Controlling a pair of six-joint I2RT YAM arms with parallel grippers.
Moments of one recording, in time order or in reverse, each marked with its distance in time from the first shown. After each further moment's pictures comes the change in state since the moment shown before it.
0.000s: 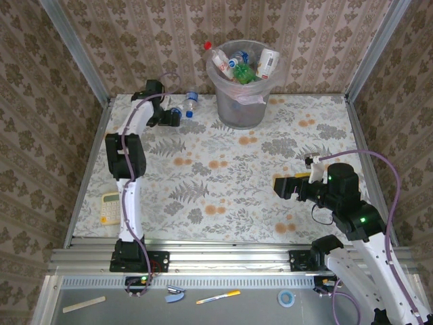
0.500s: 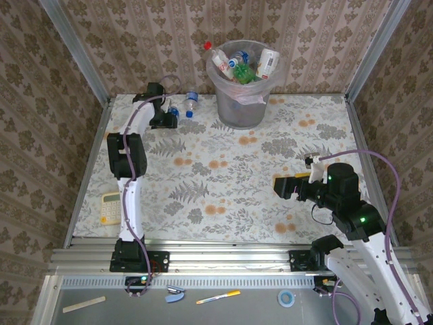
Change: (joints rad) left arm 0.005 0.029 -0.004 0.009 0.028 -0.041; right arm 0.000 0.005 0.000 0.000 0.003 0.000
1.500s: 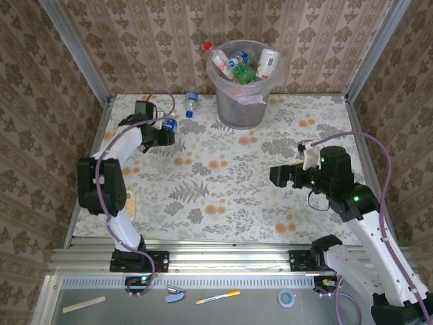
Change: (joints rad) left arm -0.031 -0.695 -0.866 0.338 0.107 -0.081; right arm -0.003 0.200 0.127 0.008 0.008 -0.085
